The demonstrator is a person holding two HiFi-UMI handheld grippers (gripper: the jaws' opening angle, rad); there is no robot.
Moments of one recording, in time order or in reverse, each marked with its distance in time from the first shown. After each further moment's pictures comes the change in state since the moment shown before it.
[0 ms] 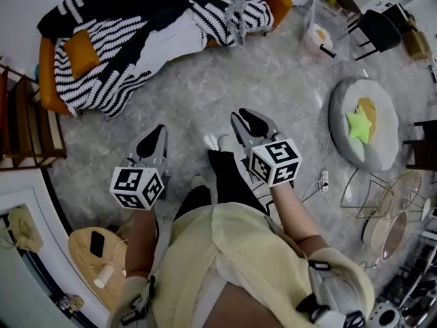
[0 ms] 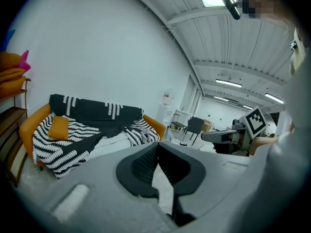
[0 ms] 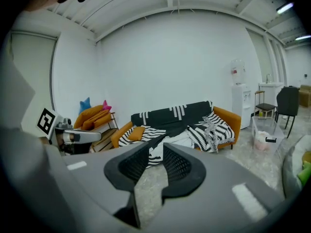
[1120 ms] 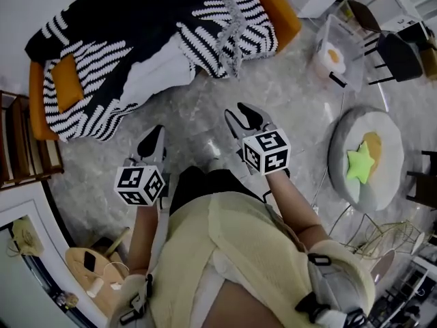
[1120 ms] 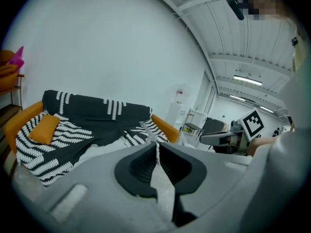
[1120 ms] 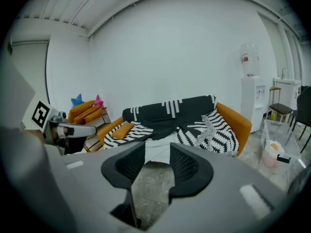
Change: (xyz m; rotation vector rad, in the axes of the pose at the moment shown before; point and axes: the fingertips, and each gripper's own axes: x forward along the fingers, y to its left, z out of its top) left arm 0.275 0.018 0.066 -0.059 0.021 0.135; right arm 0.172 -0.247 0.076 -0.036 0.113 0.089
